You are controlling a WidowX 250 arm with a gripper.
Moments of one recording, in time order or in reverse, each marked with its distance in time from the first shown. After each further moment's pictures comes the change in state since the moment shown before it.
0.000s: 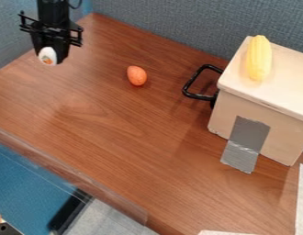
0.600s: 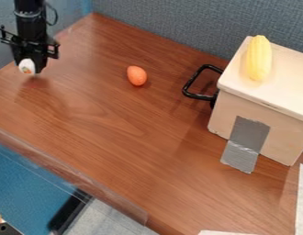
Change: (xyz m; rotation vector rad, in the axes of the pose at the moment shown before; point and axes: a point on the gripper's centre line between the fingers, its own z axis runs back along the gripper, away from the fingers) arm 0.008 0.043 -0.048 0.051 -0.021 0.029
